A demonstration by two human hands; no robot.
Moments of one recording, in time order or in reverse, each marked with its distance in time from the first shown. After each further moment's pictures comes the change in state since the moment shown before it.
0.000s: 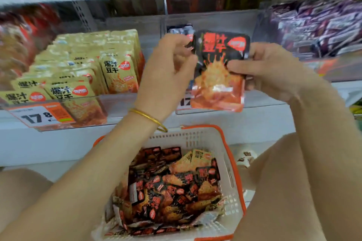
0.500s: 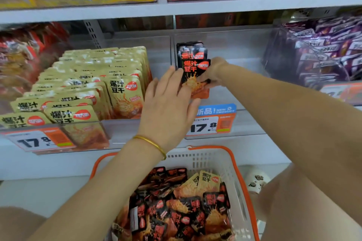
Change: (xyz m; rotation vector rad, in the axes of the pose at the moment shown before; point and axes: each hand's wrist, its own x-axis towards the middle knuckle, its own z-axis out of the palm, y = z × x) left_hand 0.004 -0.061 0.011 0.790 -0.161 0.185; right_hand 0.192 0.040 0.030 -0.427 0.204 0.435
